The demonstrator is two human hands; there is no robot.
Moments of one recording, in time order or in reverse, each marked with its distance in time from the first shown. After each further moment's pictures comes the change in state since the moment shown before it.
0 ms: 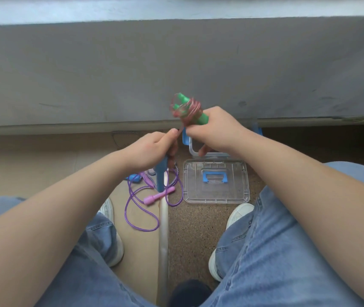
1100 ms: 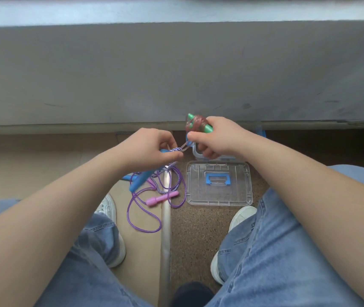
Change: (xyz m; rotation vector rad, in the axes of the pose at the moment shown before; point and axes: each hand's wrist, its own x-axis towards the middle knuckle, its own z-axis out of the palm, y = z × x) left_hand -0.012 0.004 -0.017 0.494 0.143 0.042; right_hand 0.012 0.015 0.000 -0.098 -0.026 0.184
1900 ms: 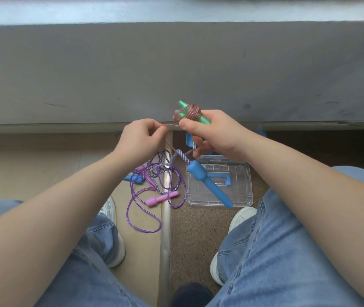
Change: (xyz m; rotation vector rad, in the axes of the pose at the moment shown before) left_hand 0.006 -0.003 0.006 -0.408 0.323 -0.272; right_hand -0.005 -0.012 0.004 0.401 -0.157 -0.222
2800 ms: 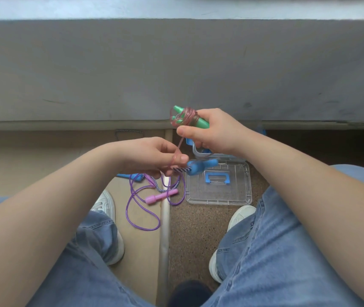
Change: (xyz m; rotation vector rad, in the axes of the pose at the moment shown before) left_hand -0.011 0.005 -0.008 -0.181 -0.853 -0.095; right_hand -0.001 -0.001 -0.004 -0.400 0.059 -0.067
